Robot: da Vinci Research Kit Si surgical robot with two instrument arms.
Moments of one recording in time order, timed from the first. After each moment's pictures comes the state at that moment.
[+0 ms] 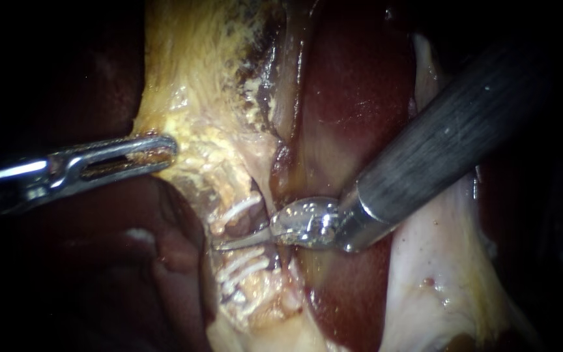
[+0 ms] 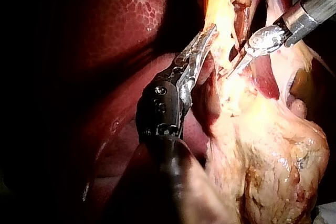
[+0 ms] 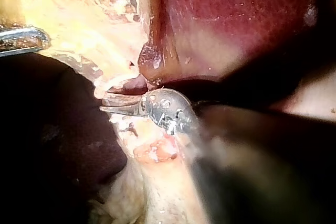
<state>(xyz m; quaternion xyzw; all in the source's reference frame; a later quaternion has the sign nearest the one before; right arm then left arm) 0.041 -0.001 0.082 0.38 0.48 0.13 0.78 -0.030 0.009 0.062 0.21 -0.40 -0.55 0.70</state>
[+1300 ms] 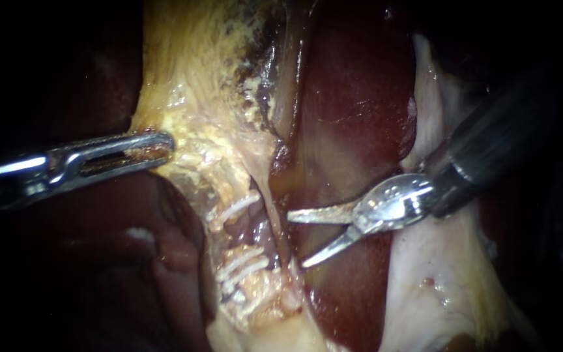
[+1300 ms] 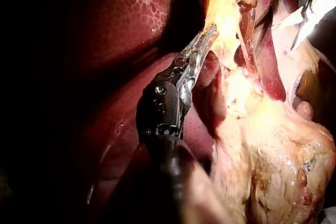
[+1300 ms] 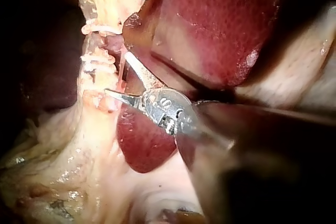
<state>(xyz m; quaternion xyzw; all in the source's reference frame) 0.027 0.005 0.073 0.16 0.53 0.01 0.83 -0.029 0.009 0.064 0.21 -0.40 -0.55 0.70</state>
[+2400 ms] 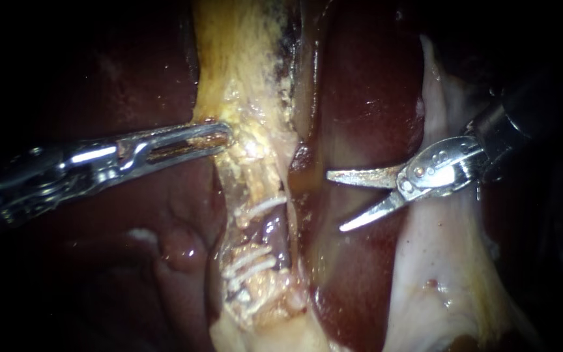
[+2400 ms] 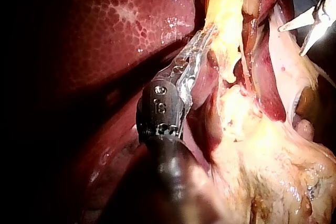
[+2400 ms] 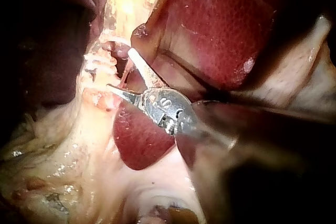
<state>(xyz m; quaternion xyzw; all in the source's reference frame) 0.026 0.006 0.071 0.14 0.53 0.01 0.83 -0.036 0.010 0.071 0.22 -0.39 -0.54 0.71</state>
